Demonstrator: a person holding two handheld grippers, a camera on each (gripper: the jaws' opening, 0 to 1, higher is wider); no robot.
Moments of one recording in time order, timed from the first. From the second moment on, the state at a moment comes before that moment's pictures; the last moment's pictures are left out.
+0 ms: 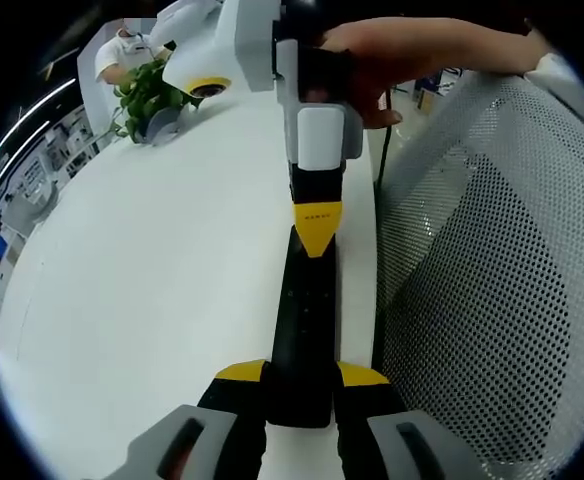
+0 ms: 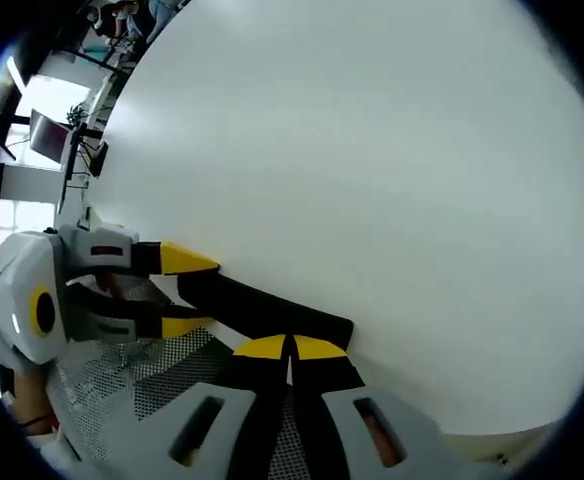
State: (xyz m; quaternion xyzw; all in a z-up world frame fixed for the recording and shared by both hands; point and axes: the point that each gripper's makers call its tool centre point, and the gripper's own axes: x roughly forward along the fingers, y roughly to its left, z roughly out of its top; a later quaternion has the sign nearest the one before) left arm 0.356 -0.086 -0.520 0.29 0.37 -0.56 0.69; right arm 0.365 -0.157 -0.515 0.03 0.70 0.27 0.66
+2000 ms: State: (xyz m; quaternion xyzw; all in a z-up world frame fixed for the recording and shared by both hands) left arm 0.357 -0.088 -0.520 0.29 0.36 -0.56 0.68; right arm 0.379 -0.143 -0.514 0.04 0.66 0.30 0.69
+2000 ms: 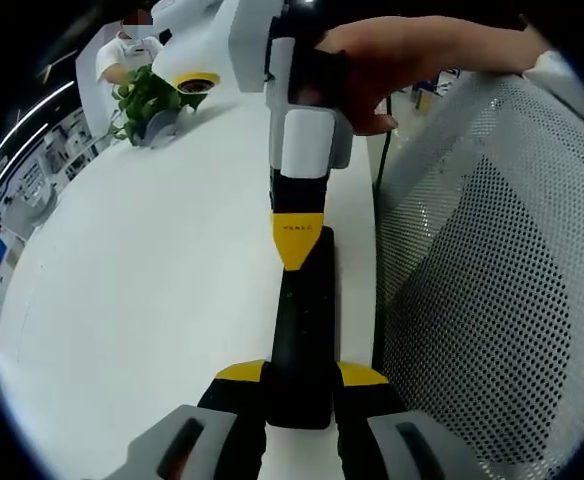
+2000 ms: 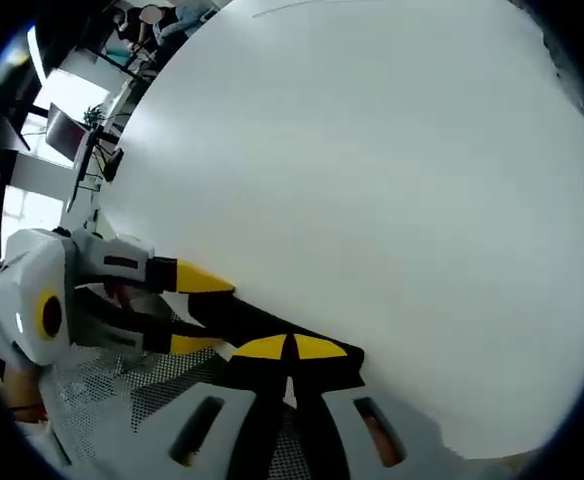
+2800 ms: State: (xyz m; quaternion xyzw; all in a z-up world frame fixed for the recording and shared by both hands) left arm 0.358 -0.089 -0.521 0.29 0.36 -0.56 0.69; right arm 0.377 -0.146 -0.514 0.06 0.67 0.28 0.69
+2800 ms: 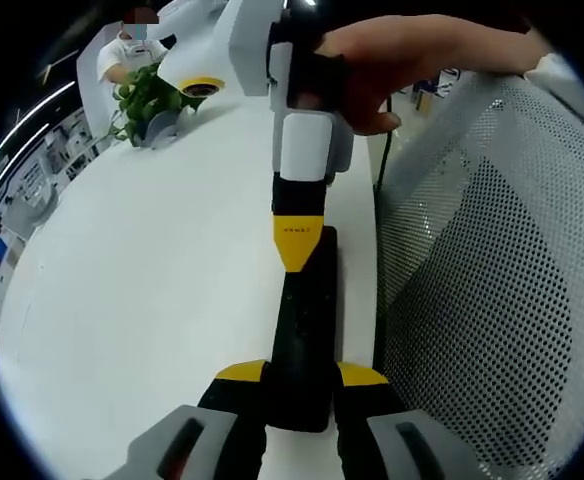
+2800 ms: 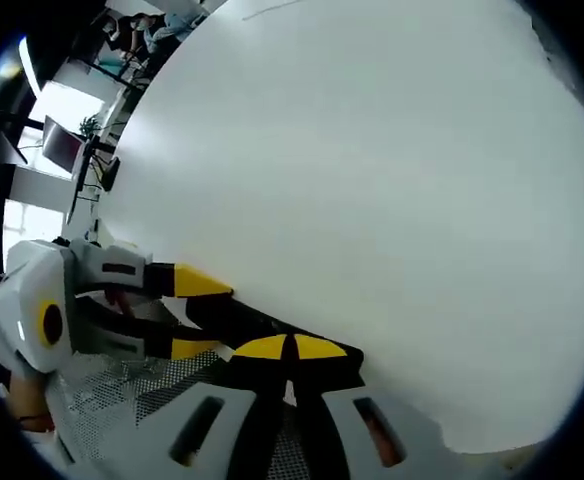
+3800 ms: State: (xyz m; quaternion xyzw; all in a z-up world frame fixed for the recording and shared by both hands) left arm 0.357 -0.091 -0.518 0.28 0.36 -0.55 0.70; right arm 0.376 -0.149 -0.514 0.01 0.66 0.29 0.70
